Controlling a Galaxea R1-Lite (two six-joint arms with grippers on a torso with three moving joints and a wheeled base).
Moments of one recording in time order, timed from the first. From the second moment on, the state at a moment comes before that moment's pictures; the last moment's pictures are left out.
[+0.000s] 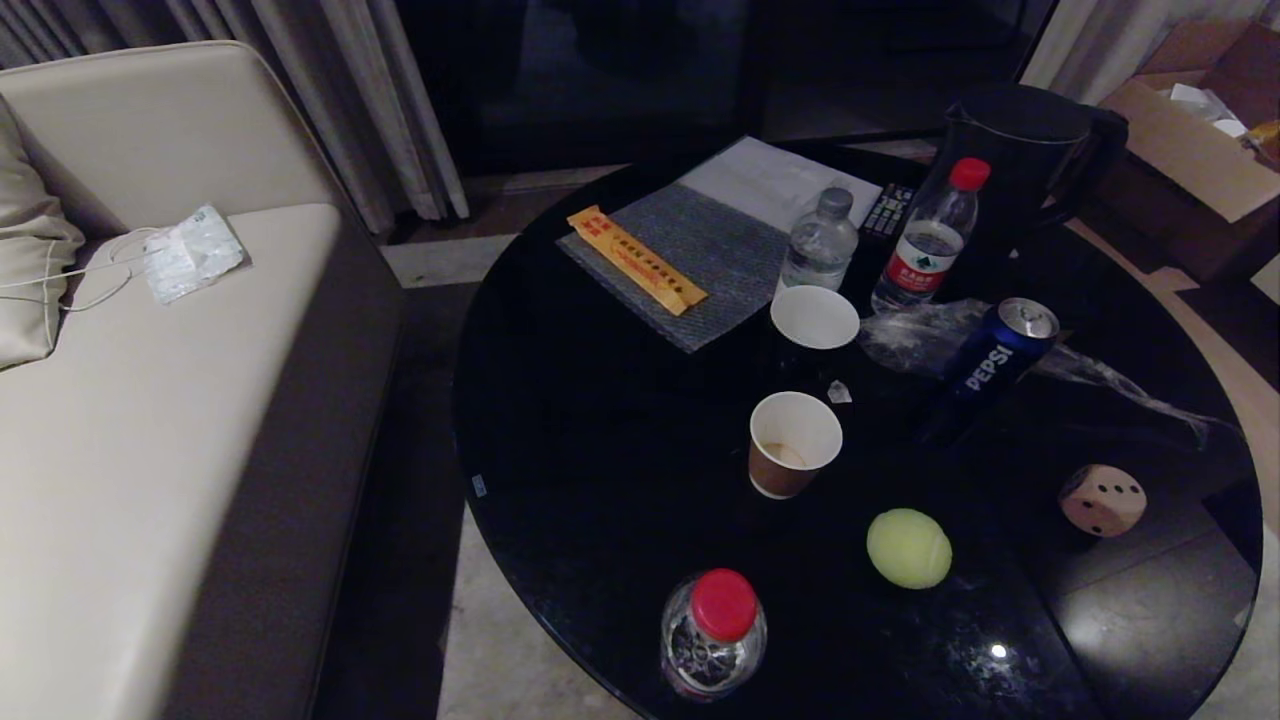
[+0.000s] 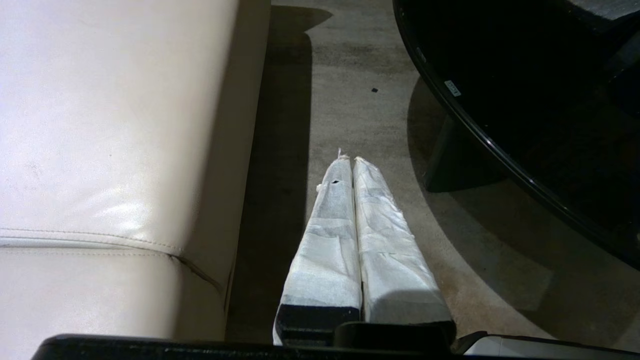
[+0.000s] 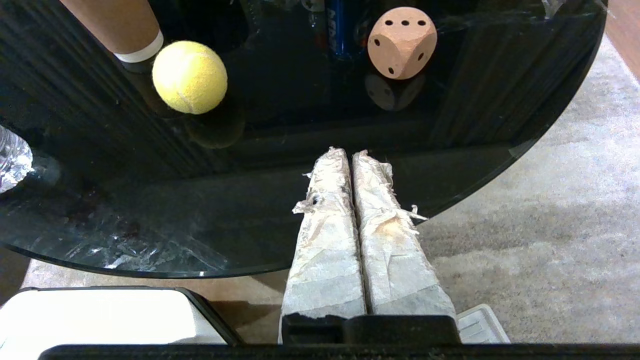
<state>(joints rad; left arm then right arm) -0.01 0.00 0.00 0.00 0.06 -0.08 0.00 0.00 -0.02 0.06 0.01 0.01</state>
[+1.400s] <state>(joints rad) -0.01 0.00 0.00 0.00 0.06 -0.08 -0.06 0.96 -0.39 -0.16 -0.11 0.07</state>
